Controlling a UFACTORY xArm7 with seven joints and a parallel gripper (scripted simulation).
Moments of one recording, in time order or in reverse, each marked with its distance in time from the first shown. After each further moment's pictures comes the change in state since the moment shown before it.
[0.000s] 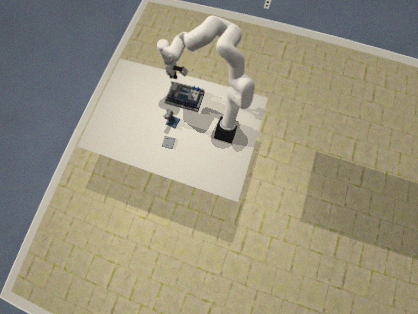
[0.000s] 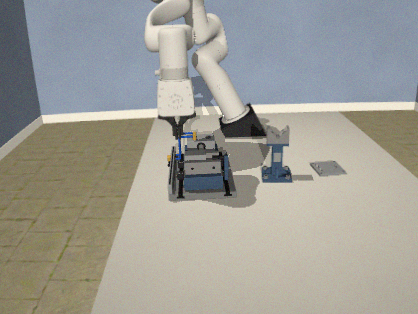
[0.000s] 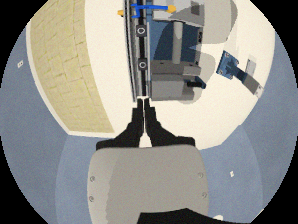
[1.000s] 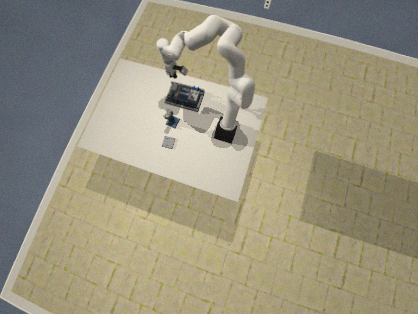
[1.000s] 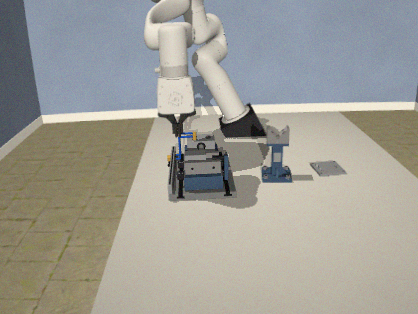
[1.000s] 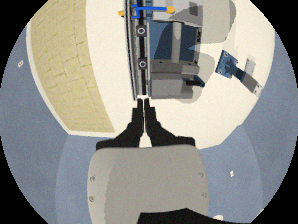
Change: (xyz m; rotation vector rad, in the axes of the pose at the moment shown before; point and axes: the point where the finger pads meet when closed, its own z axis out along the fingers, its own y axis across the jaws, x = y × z) arm 0.000 0.000 -0.006 0.001 -0.001 0.000
